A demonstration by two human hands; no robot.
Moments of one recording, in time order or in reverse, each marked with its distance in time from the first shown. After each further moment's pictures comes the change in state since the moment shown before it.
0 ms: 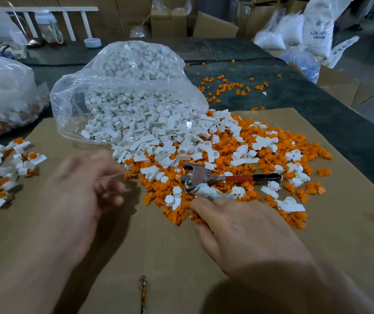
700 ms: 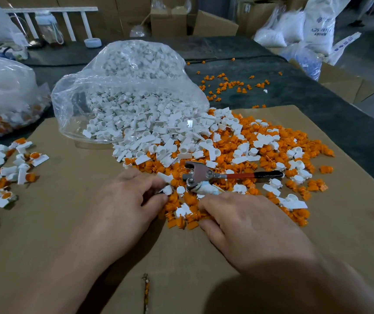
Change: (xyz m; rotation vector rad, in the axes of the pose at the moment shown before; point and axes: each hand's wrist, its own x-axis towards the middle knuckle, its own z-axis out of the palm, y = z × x) left_hand -0.022 0.000 0.022 1.005 -0.359 0.466; right_hand 0.004 0.003 -0.004 0.060 -0.041 0.067
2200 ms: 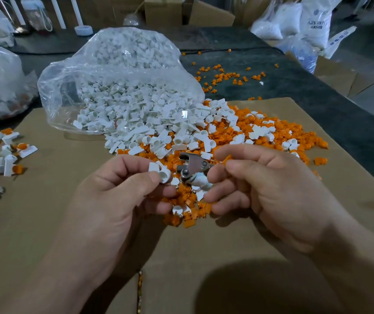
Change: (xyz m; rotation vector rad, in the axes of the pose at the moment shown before) left_hand -0.019 0.027 0.006 -1.229 0.121 -0.280; right_hand 0.004 0.033 -0.010 1.413 0.074 0.250
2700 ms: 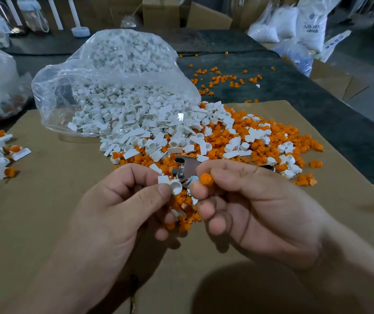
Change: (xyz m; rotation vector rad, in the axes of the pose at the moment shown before) left_hand -0.010 0.002 0.010 0.060 -0.093 0.015; right_hand -0.003 -0.011 0.016 0.619 -0.276 0.231
